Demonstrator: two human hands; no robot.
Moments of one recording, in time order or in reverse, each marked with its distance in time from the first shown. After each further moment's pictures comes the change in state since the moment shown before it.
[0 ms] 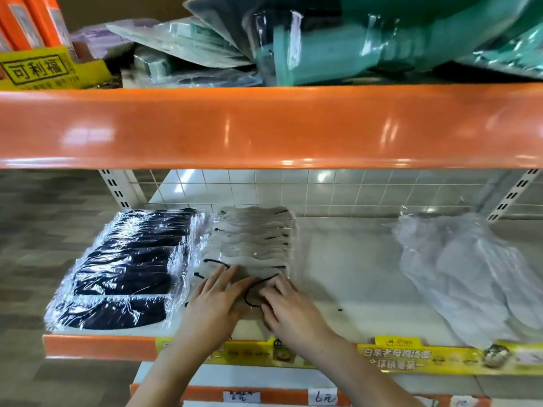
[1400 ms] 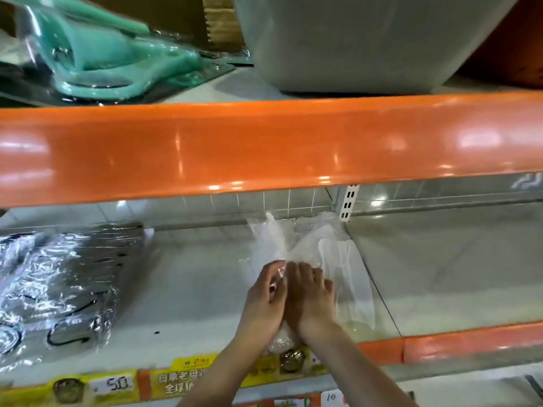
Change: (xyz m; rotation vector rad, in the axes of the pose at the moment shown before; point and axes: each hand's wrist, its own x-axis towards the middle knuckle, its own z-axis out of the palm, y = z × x) left_hand 0.097 0.383 0.070 -0.942 0.084 -0.077; right_hand -0.136 0.241 -0.147 -0.233 -0.007 0.643
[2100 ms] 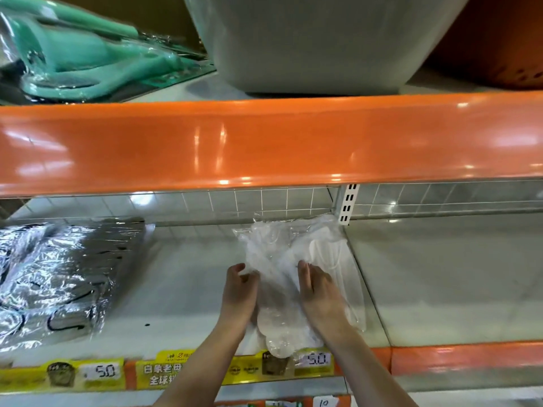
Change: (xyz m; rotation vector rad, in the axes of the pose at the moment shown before) left_hand 0.024 -0.005 0.002 -0.073 0.208 -0.432; right_hand 0.002 0.041 -0.019 0.667 0.068 0.013
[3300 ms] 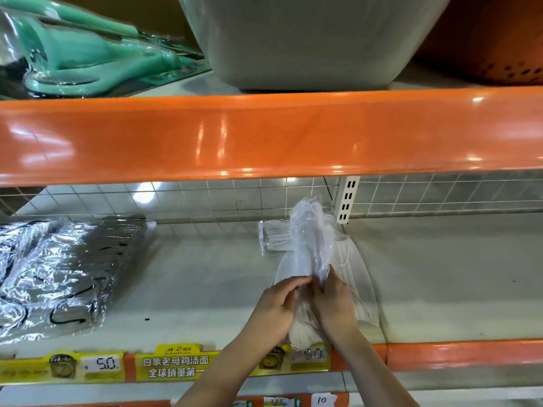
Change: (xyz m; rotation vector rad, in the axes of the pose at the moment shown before) left_hand -0.041 0.004 0.023 0.250 -0.421 0.450; right_hand -0.010 0.018 -0.011 -0.045 0.056 0.153
